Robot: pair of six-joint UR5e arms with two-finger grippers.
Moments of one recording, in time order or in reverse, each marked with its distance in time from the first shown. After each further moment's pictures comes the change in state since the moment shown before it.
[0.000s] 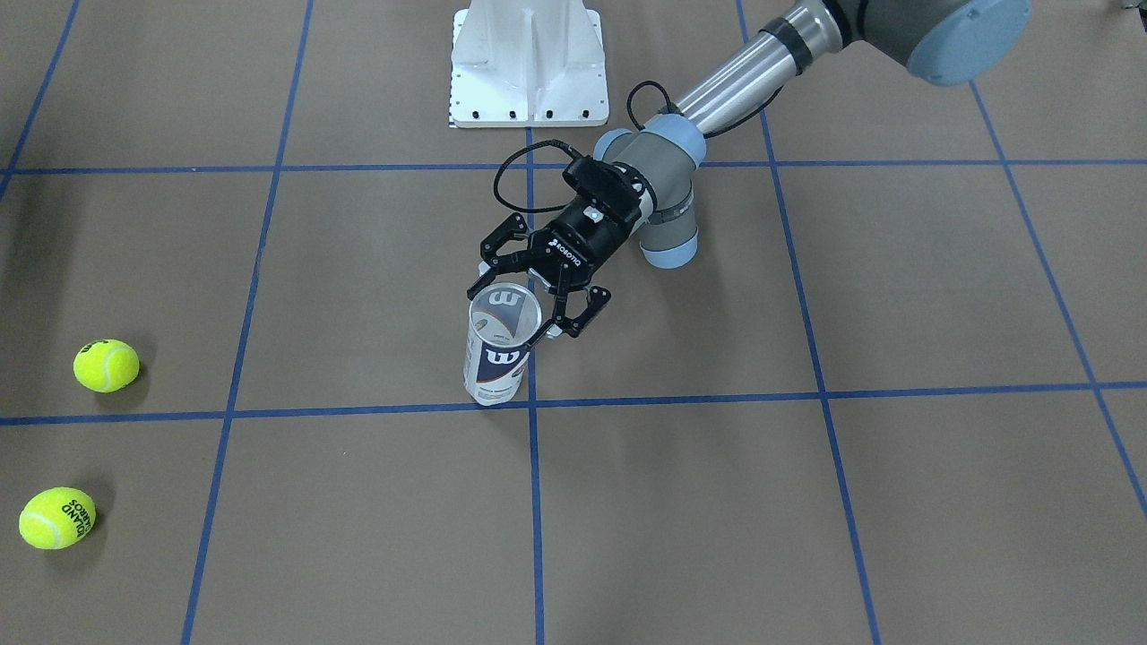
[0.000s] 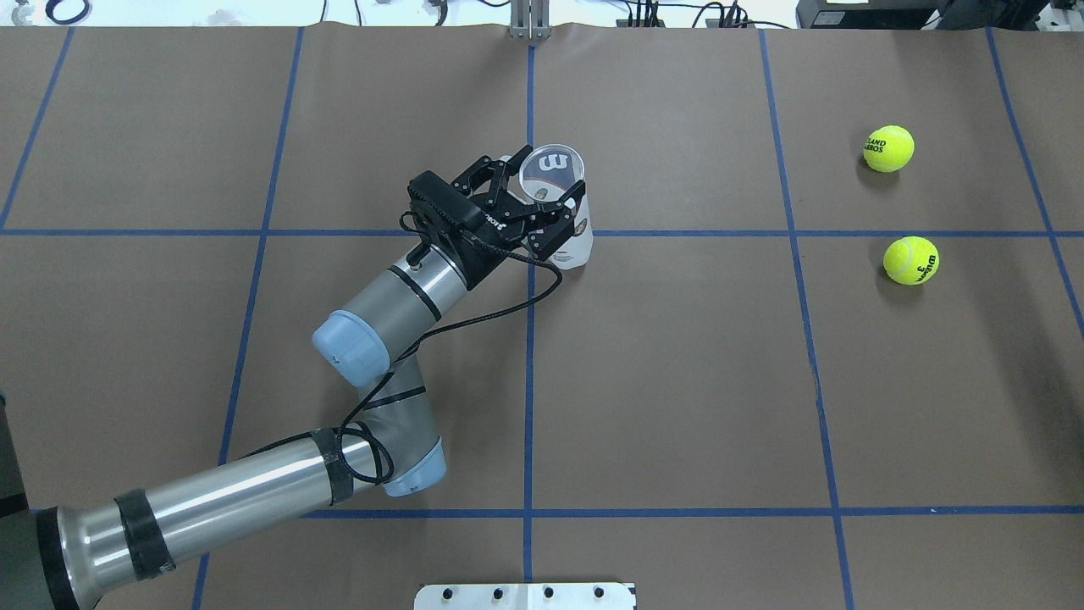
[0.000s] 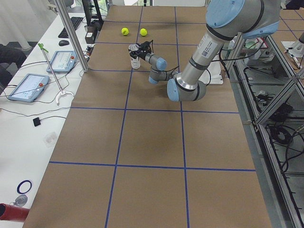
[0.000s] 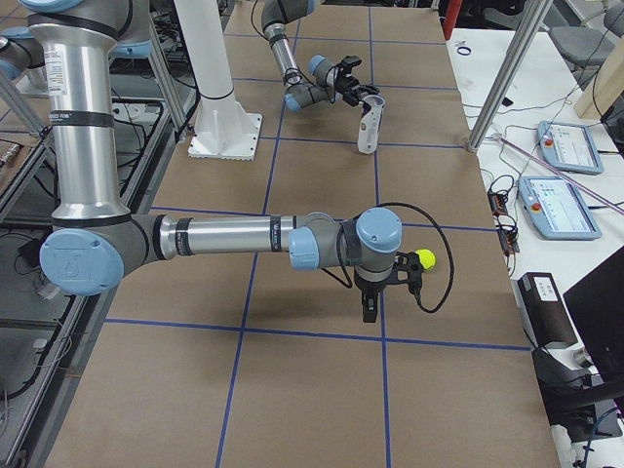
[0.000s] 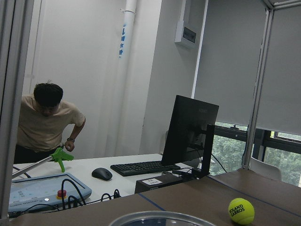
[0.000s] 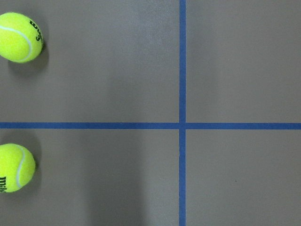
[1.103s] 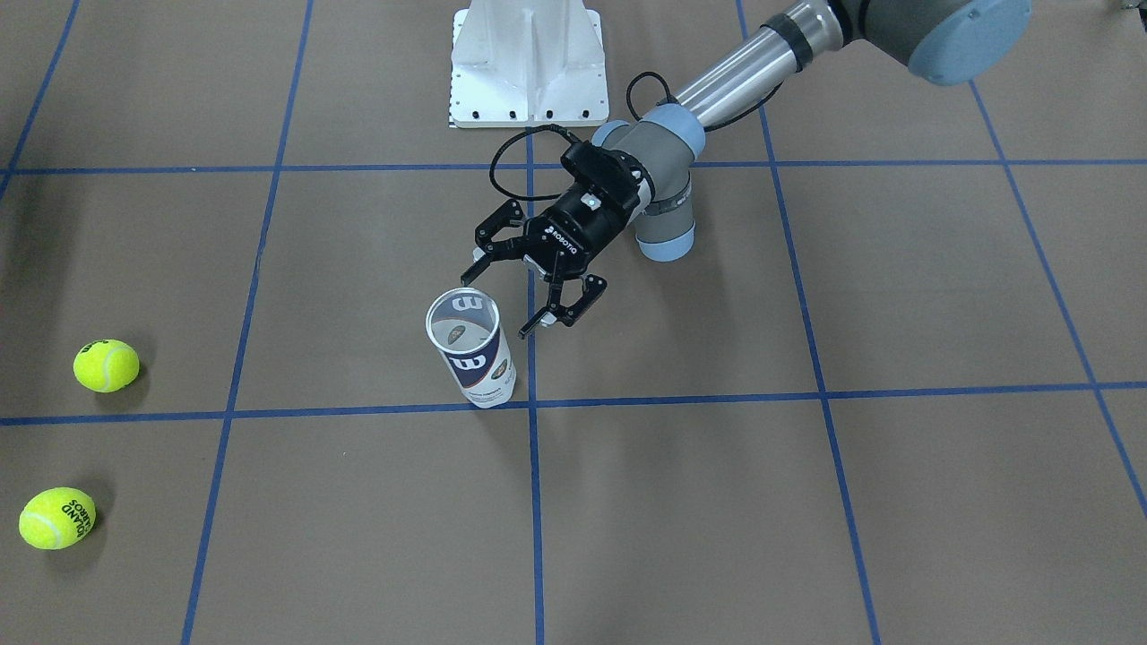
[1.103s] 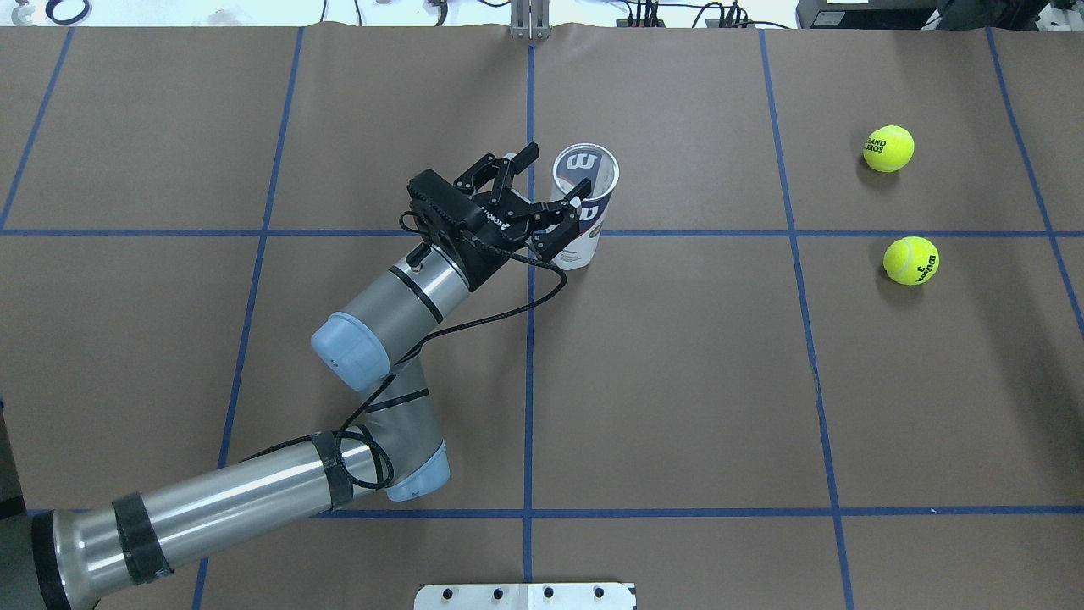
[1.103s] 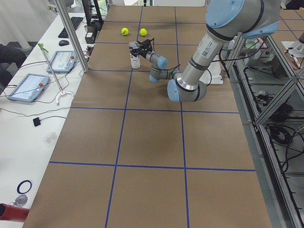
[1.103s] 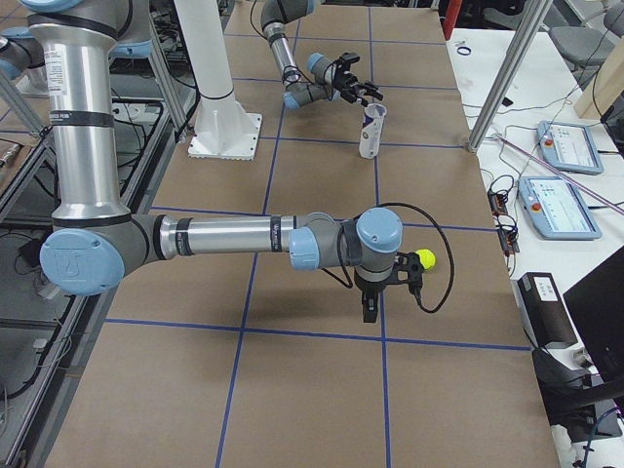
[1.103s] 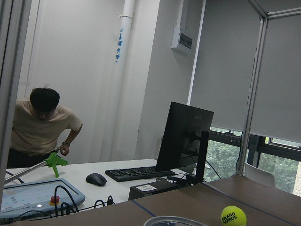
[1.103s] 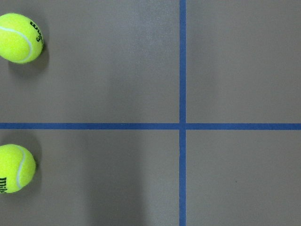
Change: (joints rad) left arm 0.005 0.005 -0.048 0.014 0.001 0.002; right arm 0.000 0.001 -0.002 0.000 0.000 0.000
